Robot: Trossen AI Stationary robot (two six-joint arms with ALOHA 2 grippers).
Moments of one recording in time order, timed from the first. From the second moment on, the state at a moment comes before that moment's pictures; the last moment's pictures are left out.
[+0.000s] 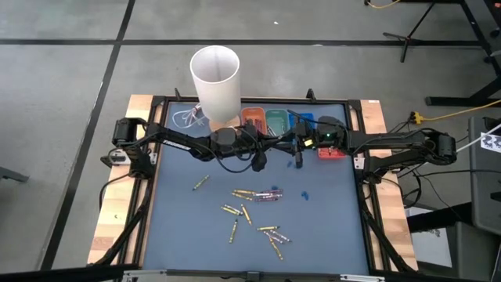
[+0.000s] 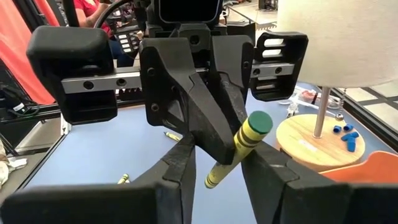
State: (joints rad) left arm 0.08 1.77 0.99 0.81 -0.21 -0.20; right arm -0.22 1.20 0.61 0.41 -0.26 0.10
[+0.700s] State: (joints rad) left arm 0.08 1.77 0.99 0.83 -0.22 -0.20; right arm -0.22 1.26 0.61 0.43 -0.27 0.10
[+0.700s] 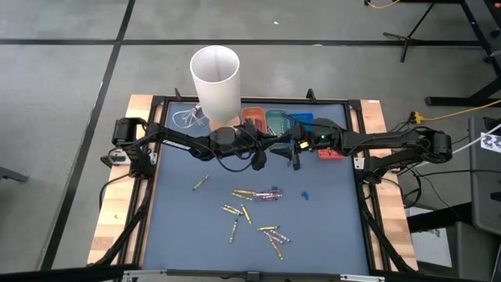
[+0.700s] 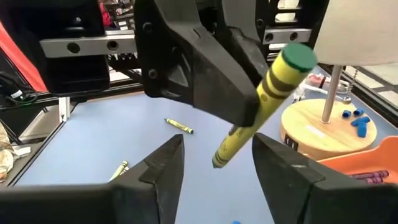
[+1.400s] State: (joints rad) left arm 0.08 1.77 0.98 0.82 -0.21 -0.20; right arm -0.22 1.26 0.61 0.44 -0.27 0.10
